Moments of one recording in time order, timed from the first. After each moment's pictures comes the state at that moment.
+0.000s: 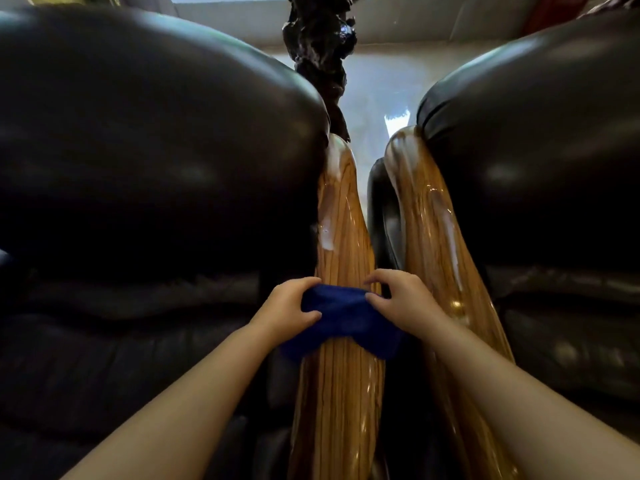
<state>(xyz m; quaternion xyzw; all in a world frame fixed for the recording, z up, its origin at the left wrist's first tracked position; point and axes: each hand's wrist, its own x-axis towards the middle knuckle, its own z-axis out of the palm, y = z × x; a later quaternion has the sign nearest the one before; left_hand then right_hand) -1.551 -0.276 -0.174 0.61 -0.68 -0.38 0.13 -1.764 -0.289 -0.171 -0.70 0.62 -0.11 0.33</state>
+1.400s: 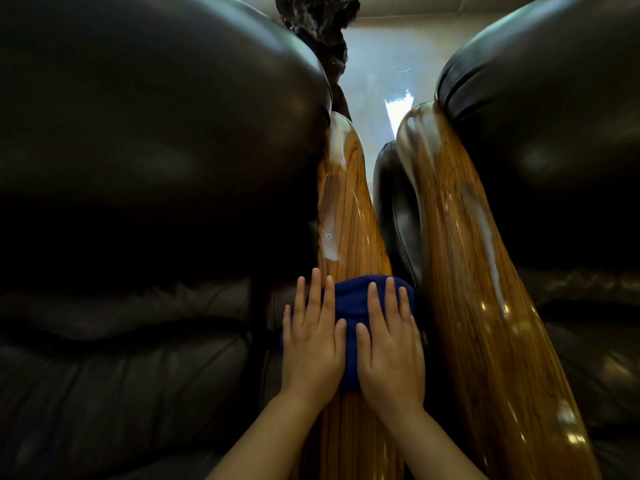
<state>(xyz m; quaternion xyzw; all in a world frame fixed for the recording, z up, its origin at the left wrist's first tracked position) -1.599 -0.273 -0.260 0.66 -0.70 -0.21 0.16 -1.711 -0.259 -0.260 -0.66 0.70 -0.21 0.17</state>
